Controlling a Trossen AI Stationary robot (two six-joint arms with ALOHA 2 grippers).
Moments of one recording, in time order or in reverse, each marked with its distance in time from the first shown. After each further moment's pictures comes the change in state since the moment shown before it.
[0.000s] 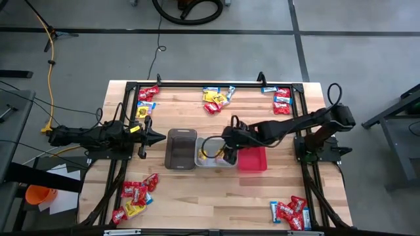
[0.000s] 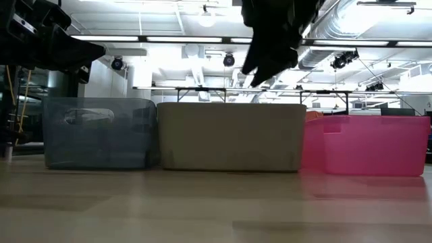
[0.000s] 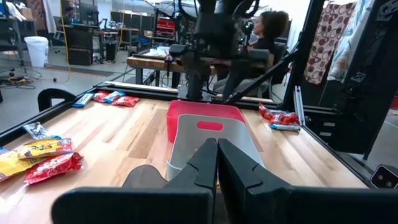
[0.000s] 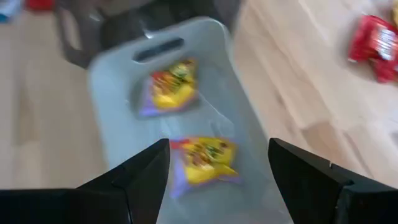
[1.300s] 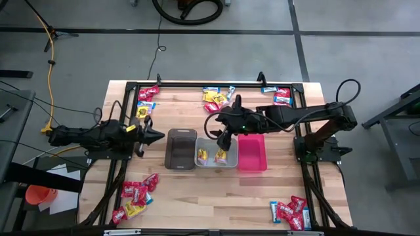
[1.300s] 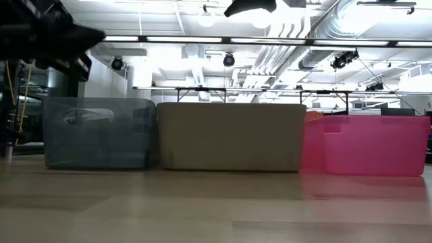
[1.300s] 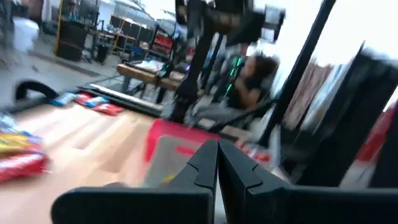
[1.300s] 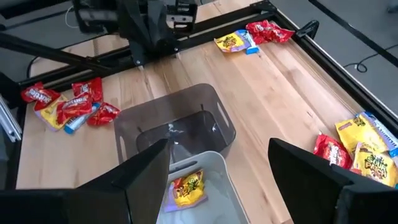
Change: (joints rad) left arm 0.000 0.000 0.000 0.132 -0.003 -0.270; right arm -0.046 -0.027 0.352 -0.089 0.083 -0.098
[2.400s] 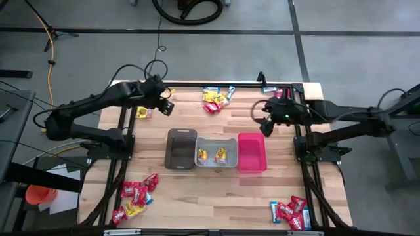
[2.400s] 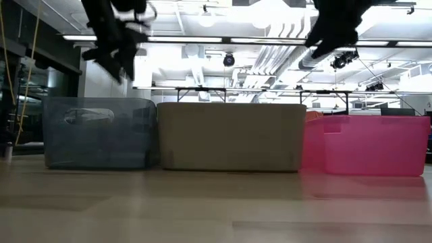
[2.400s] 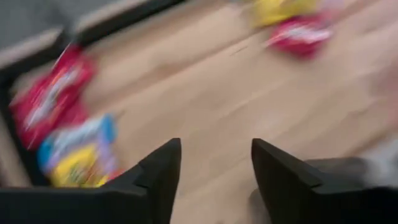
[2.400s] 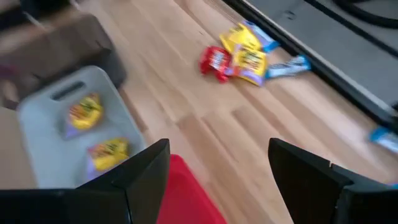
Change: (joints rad) left arm 0.551 1.154 1.045 -1.160 -0.188 -0.185; right arm -0.192 -0.643 -0.608 -0.137 0.008 0.061
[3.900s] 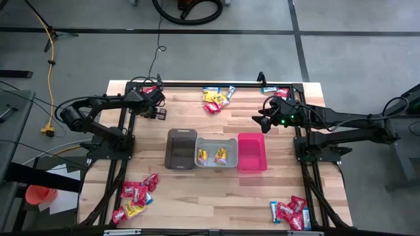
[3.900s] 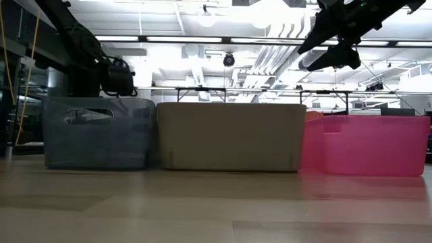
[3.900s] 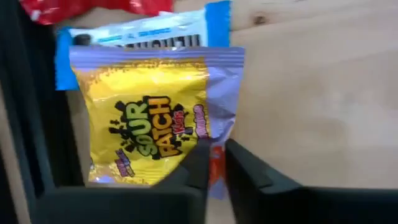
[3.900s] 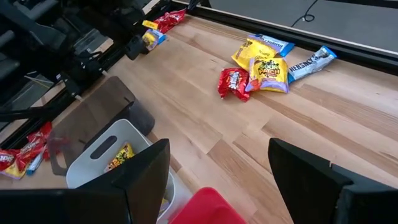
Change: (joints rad) left arm 0.296 0.230 -0.474 0.418 -0.020 -0.011; right arm -0.077 -0.119 -0.238 0.320 -0.066 0.201
